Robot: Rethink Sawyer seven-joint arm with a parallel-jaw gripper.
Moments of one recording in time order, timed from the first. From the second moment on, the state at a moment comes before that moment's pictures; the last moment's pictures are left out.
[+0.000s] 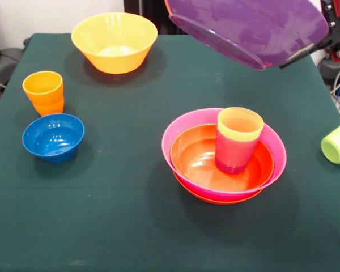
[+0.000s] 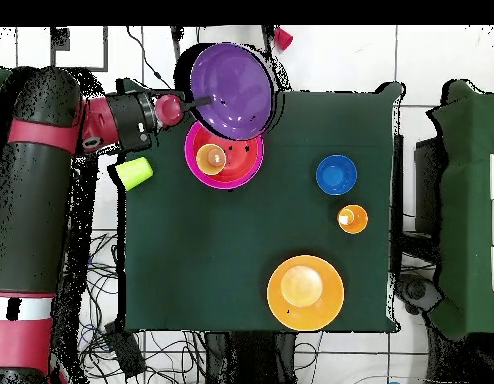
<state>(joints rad) 0.42 0.07 -1.13 0.50 -0.06 1.13 2.17</state>
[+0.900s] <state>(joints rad) 0.44 0.07 -1.13 0.61 -0.06 1.13 2.21</state>
